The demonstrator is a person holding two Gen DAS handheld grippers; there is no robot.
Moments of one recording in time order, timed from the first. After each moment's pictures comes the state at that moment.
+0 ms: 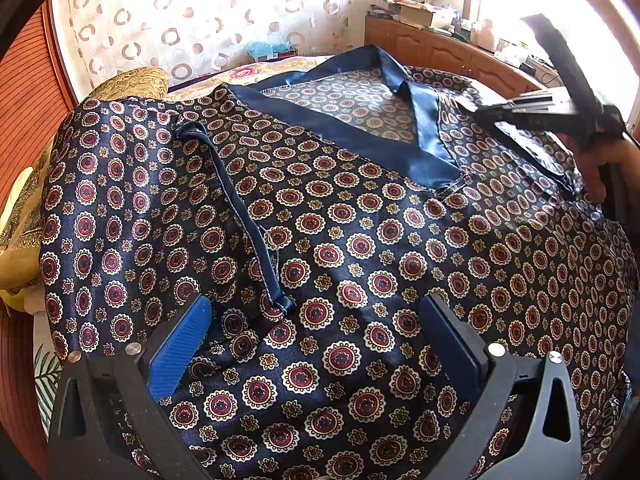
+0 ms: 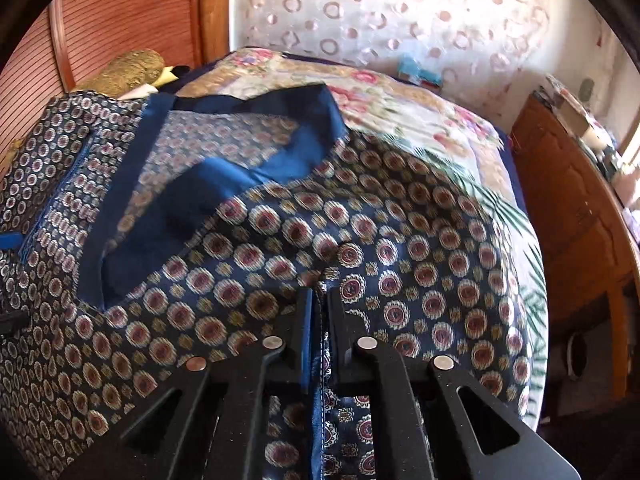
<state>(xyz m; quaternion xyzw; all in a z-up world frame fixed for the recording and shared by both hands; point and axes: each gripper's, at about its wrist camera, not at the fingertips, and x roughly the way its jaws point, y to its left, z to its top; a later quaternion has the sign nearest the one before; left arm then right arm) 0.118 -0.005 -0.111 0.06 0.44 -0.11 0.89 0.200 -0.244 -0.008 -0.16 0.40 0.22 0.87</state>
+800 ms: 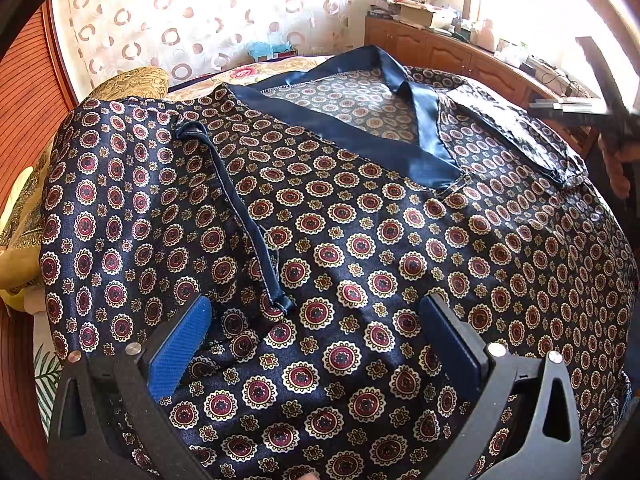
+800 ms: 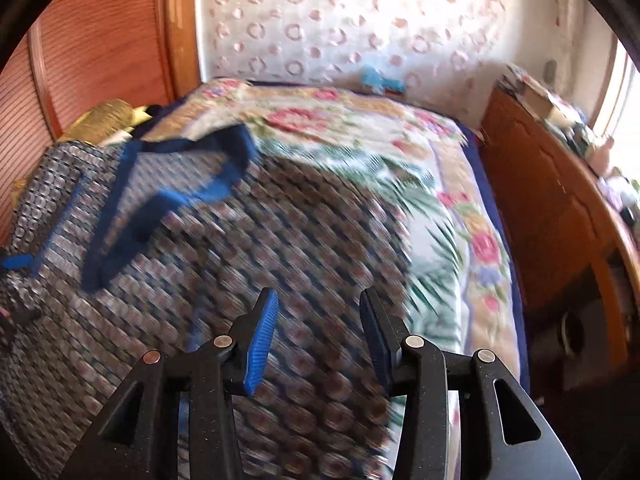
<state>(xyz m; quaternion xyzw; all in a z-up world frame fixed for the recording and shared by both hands) 0.118 -0.005 -0.111 0.06 0.44 -0.11 0.89 0.191 -0.342 0.008 -0.11 0.39 0.16 0.90</state>
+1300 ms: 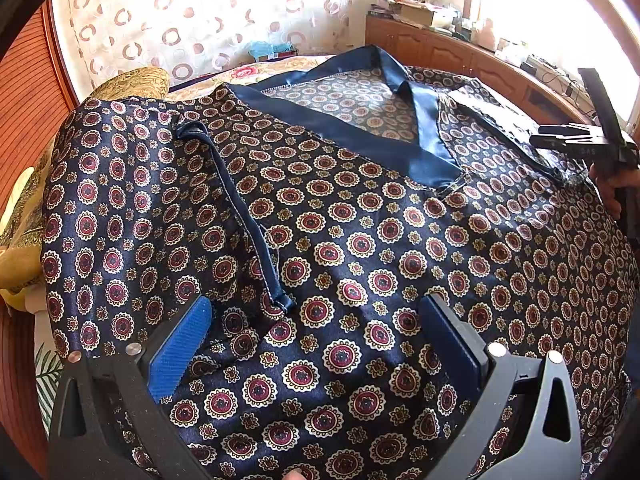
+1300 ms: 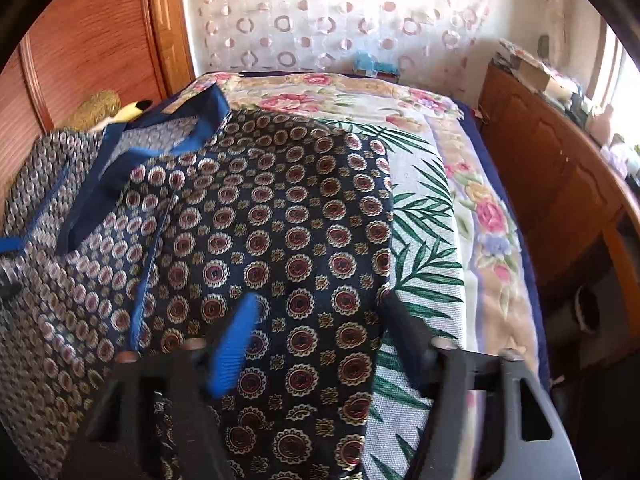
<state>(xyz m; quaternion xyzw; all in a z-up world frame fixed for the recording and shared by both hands) 0.118 -0.005 -0.110 0.06 0.44 -0.11 0.89 0.190 -0.358 -0.024 -0.08 0.40 0.18 0.90</state>
